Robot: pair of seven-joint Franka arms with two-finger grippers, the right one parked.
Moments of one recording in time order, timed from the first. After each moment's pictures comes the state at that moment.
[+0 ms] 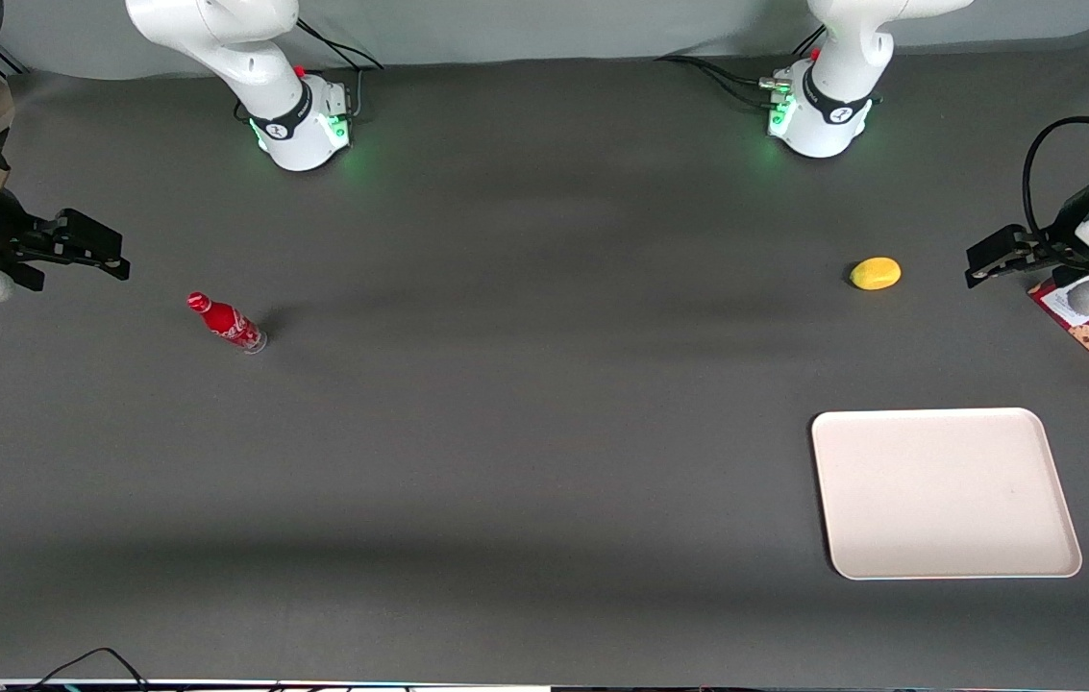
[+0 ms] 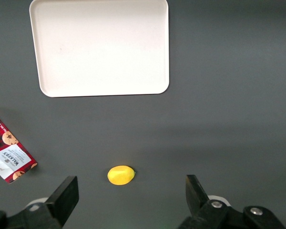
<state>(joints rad) 0.08 -0.02 -0.10 -1.68 -0.01 1.62 -0.02</state>
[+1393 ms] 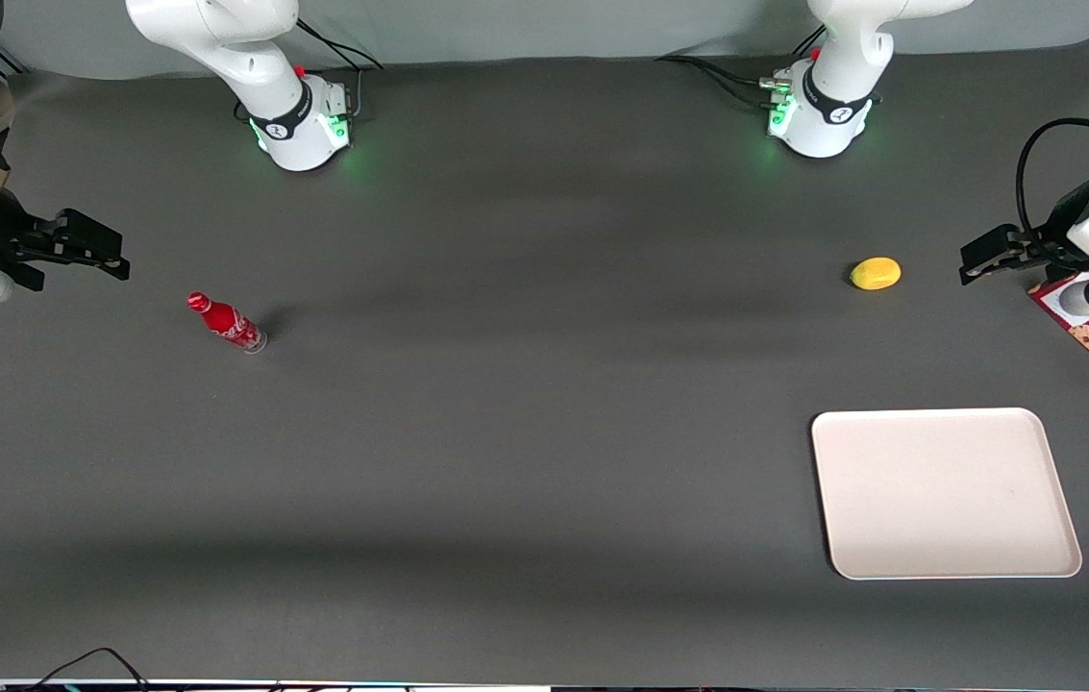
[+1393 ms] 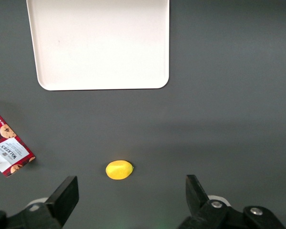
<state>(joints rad) 0.07 -0.02 -0.11 -1.68 -0.01 1.60 -0.04</state>
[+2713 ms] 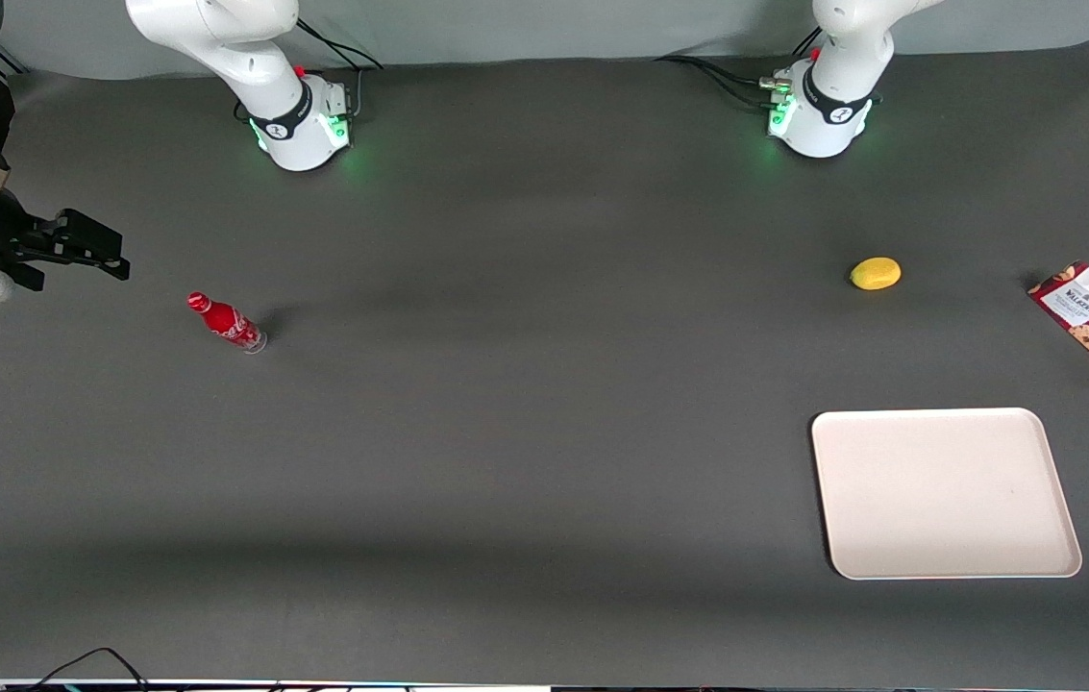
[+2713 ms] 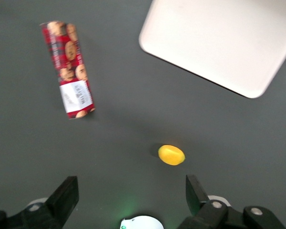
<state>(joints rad) 0.48 -0.01 -0.06 -1.67 0.03 1.51 -0.05</state>
